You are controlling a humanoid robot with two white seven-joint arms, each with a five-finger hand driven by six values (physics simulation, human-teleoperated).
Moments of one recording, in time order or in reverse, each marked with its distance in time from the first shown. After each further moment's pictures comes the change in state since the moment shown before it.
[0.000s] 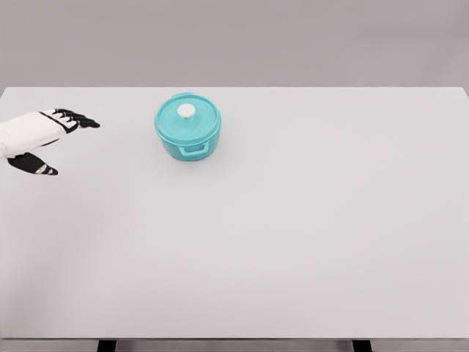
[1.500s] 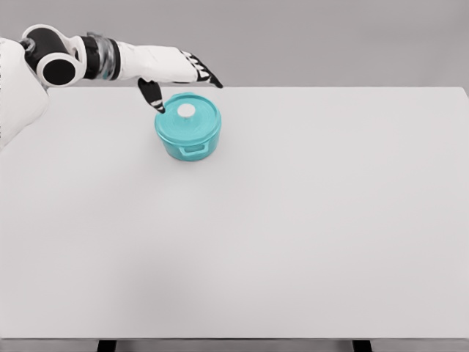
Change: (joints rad) left arm -0.792 -0.387 -0.718 0.379 0.027 -0.004 -0.119; right arm 0.017 0.000 0.000 0.001 -0.001 0.001 0.001
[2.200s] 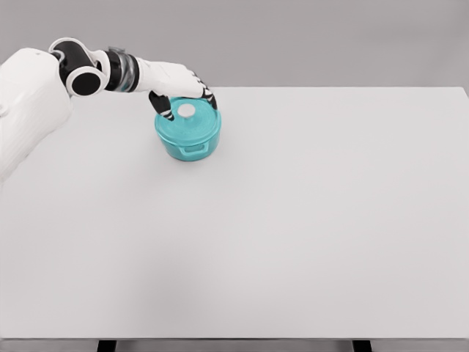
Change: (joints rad) left arm 0.006 -0.079 -0.023 0.104 -0.123 0.004 -0.001; right arm 0.002 0.000 0.000 0.000 0.000 0.000 0.000
